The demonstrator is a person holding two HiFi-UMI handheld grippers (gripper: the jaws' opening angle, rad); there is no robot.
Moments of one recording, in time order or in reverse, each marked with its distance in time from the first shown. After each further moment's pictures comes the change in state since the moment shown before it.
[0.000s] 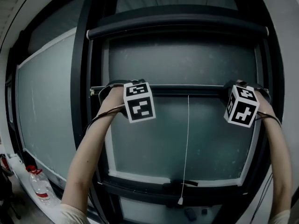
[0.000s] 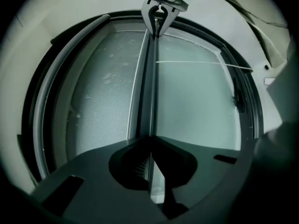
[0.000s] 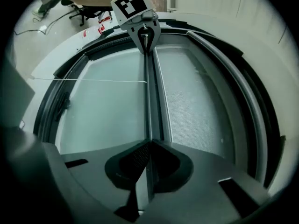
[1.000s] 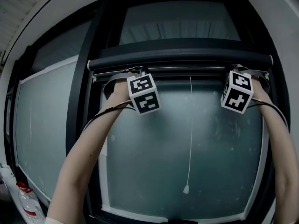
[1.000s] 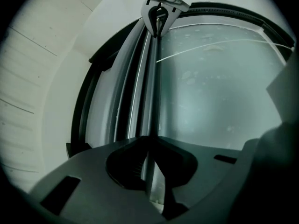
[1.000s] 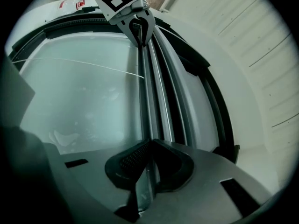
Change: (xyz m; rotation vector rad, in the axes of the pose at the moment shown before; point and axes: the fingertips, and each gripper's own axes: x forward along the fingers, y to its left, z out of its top) left arm -0.023 0.216 0.020 0.002 -0.047 0.559; right arm -0.007 -0.211 0.012 -0.039 0.057 -0.501
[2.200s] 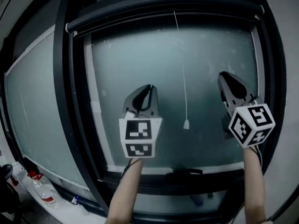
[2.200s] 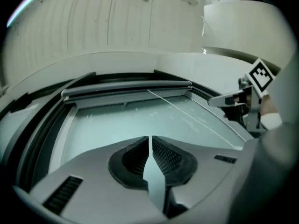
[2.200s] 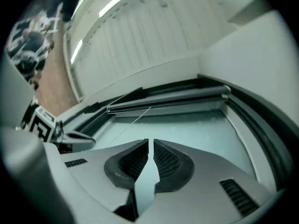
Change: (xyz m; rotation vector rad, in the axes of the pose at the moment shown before) left arm -0.150 -0.164 0.039 -1.179 -0.435 -0.001; right arm -0.157 0.131 -0.002 1.324 -0.548 -0.044
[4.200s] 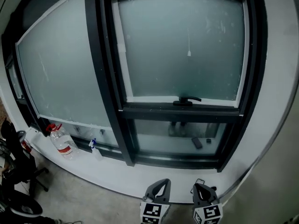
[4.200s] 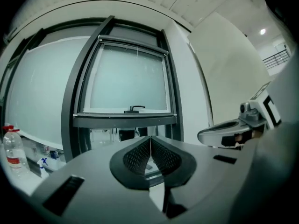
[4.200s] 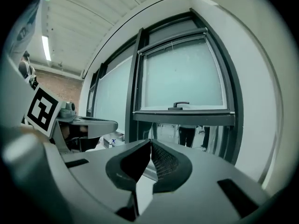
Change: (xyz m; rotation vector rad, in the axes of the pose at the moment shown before) left arm -0.579 -0.251 -0.084 -0.450 0.732 -0.167; right arm -0.560 0.335 -0.076 0.378 0.900 0.141
